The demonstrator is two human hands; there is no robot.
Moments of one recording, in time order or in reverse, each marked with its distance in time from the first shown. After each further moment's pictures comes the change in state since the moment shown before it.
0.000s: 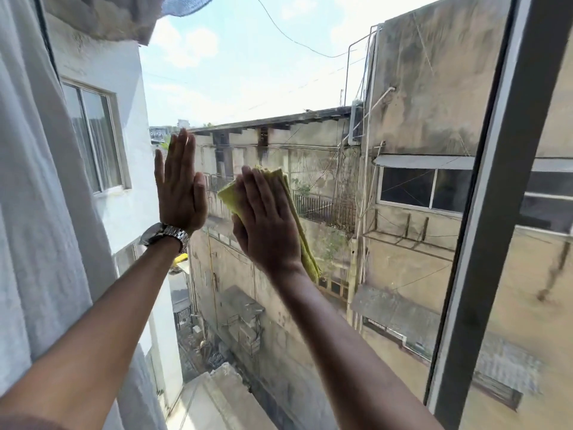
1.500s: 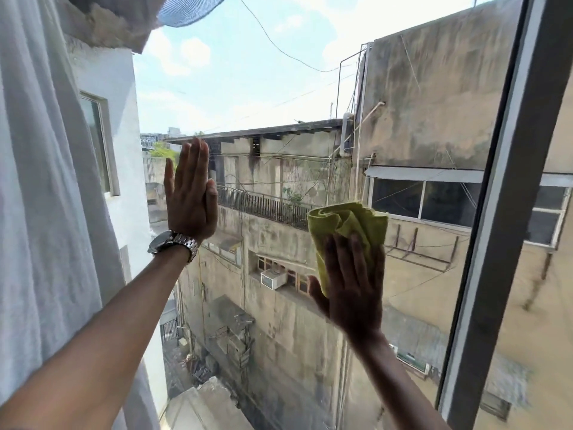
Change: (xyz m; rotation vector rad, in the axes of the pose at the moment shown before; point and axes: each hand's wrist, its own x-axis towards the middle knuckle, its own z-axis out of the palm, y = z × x) left_hand -0.003 -0.004 0.004 0.005 0.039 0.028; right_hand -0.123 0.072 -0.022 -0.257 0.081 0.087
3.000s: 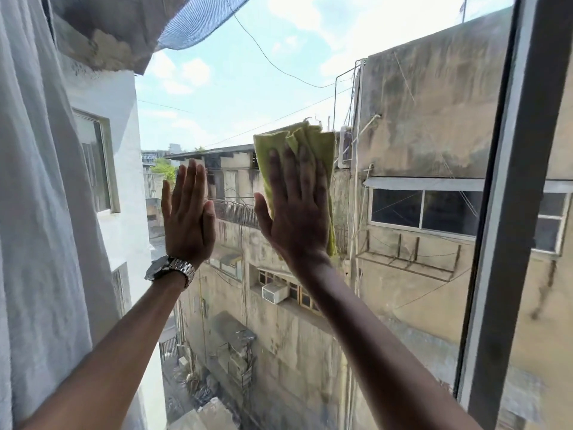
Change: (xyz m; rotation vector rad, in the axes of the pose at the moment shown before) left_hand -0.002 0.002 0.001 -0.029 -0.007 -0.012; right_hand 0.176 -0.053 0.005 0.132 0.031 0.107
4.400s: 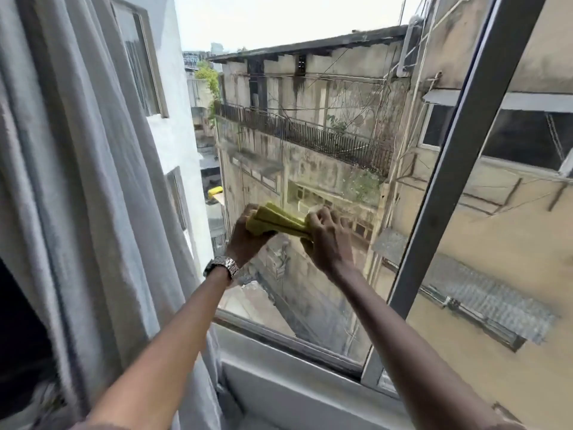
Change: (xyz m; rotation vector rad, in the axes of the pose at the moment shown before) left_hand -0.210 0.158 -0.083 -0.496 -0.636 -0.853; right_hand -0.230 0.059 -0.107 0.377 -0.756 0.069
